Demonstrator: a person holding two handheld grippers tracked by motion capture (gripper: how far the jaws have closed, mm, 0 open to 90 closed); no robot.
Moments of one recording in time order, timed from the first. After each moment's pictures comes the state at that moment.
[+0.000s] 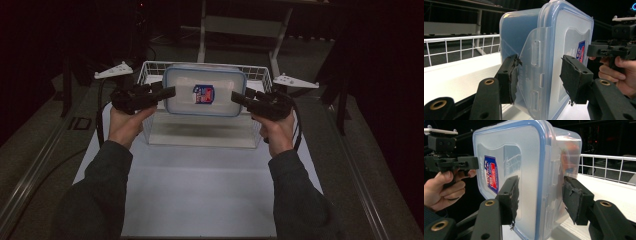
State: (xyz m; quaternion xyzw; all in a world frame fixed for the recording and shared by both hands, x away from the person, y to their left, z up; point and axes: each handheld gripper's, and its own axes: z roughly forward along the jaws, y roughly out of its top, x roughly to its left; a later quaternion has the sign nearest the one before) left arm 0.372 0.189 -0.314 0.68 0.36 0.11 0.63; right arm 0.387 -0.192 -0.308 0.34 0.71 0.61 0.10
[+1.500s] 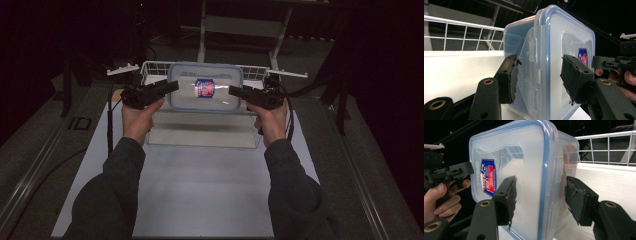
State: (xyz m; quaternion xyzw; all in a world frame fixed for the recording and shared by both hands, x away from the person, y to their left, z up) left arm 0.402 0.181 -0.336 0.63 0.45 0.10 0.63; right arm 0.428 -0.184 -0.319 0.43 0.69 0.58 0.05
